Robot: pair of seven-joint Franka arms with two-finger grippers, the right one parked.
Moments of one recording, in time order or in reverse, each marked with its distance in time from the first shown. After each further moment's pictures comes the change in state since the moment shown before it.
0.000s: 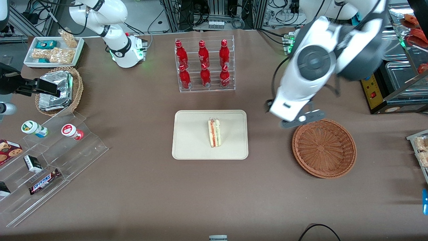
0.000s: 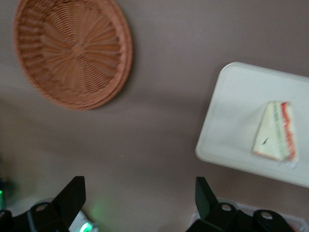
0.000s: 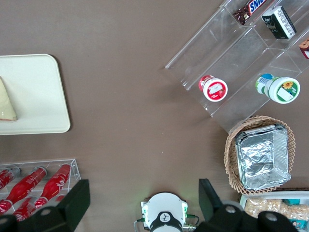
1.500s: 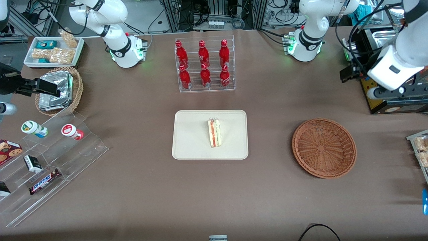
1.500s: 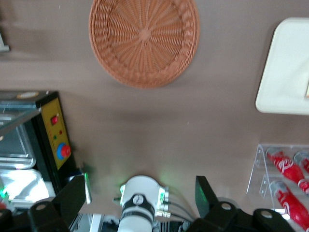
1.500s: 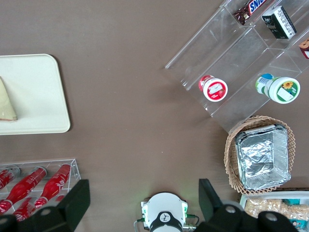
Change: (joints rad) arm 0.339 -0.190 -0.042 0.023 -0.003 -0.271 0.465
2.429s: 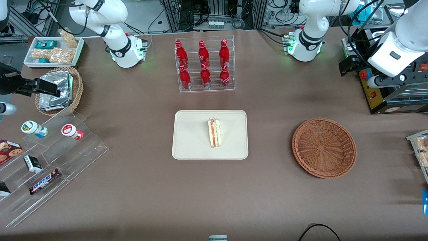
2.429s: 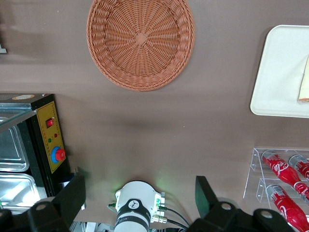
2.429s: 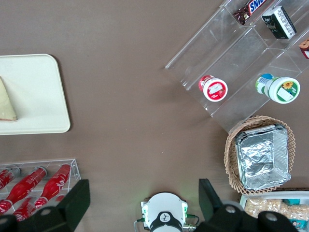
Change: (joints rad) arm 0.002 -0.083 0.007 -0.109 -0.027 0.100 -0.004
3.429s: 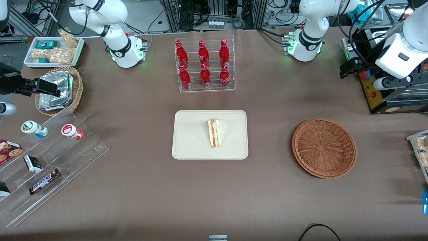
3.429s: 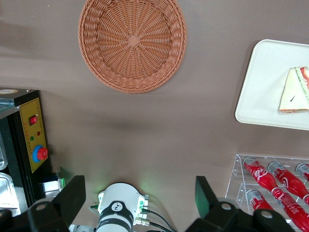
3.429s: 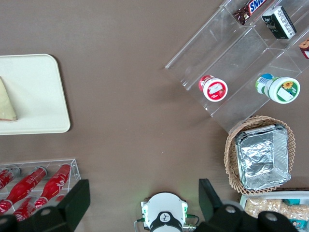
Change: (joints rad) arm 0.094 -0.003 -0.061 -0.003 -0.064 0.021 -0.049
